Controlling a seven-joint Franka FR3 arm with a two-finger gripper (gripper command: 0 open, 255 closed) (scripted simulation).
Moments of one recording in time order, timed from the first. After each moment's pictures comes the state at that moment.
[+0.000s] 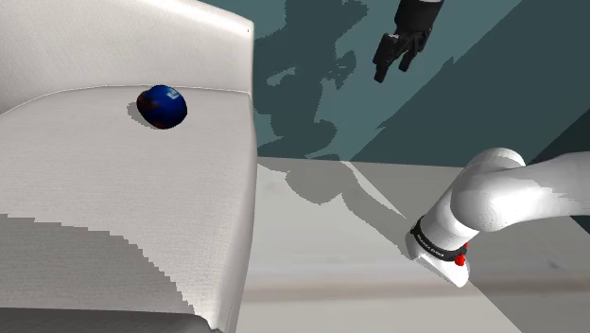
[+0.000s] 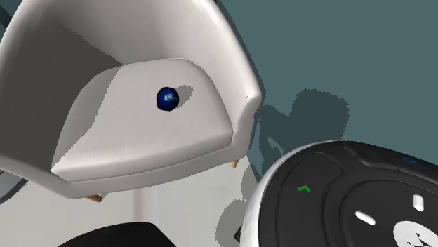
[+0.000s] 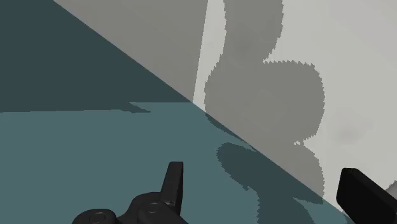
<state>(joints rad) -0.02 -0.81 0.07 -2.31 -0.10 1.55 0.17</state>
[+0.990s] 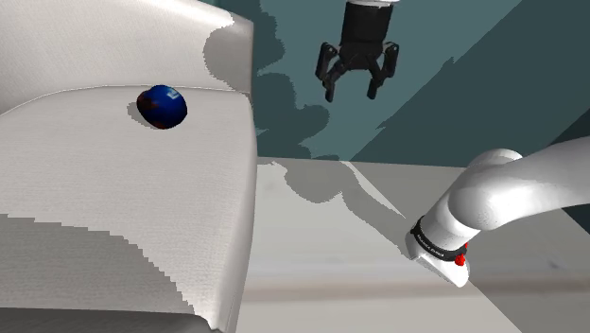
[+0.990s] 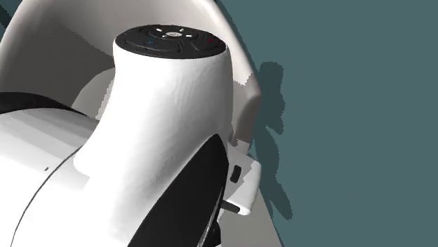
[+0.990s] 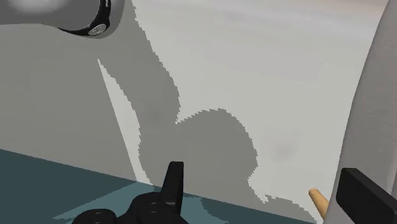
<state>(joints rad) -0.07 -0.62 0.36 -2.15 0.21 1.46 0.81</state>
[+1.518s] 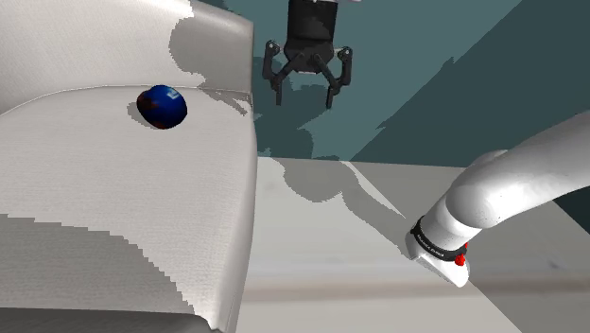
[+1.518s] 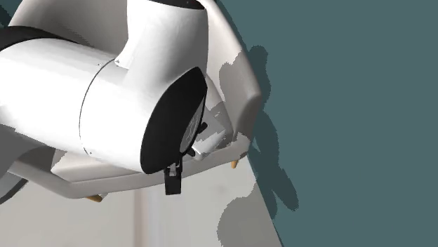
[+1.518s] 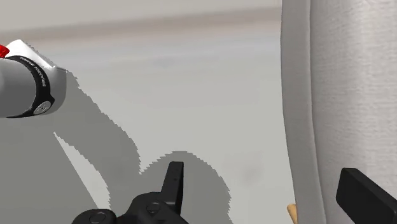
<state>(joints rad) -0.13 -0.38 0.53 -1.96 0.34 1.50 1.20</state>
